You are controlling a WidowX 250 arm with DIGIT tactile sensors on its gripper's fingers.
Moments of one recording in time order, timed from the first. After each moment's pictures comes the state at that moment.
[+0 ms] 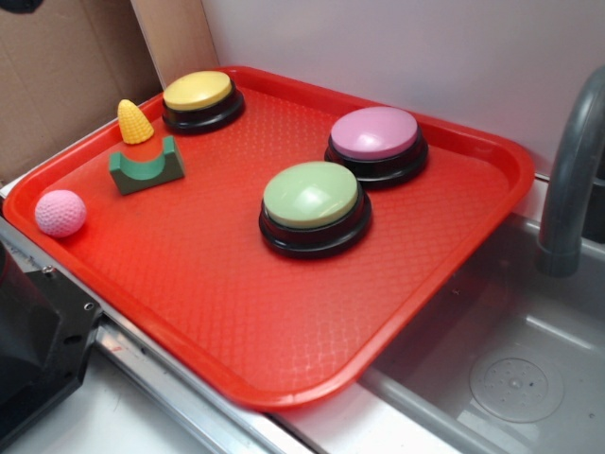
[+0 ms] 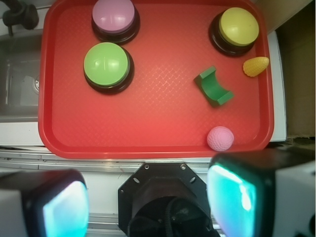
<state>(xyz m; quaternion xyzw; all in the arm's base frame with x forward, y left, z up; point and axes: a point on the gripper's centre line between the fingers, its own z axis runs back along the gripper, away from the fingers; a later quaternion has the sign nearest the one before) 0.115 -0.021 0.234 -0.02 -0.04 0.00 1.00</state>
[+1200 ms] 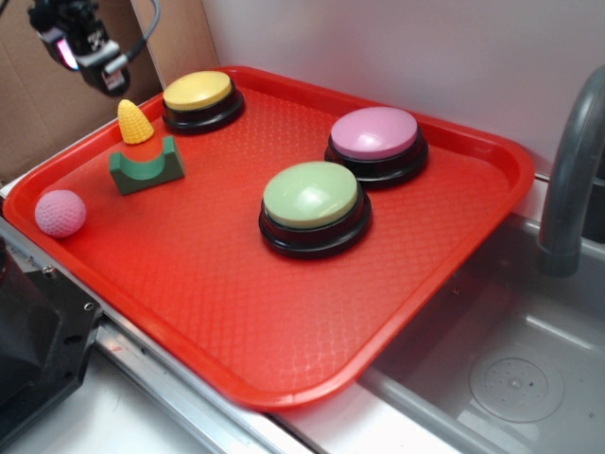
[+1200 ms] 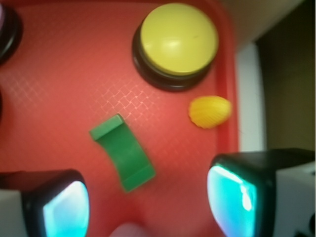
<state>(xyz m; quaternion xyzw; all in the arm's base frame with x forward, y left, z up) 0.193 0.127 0.095 0.00 -0.07 -0.05 1.00</state>
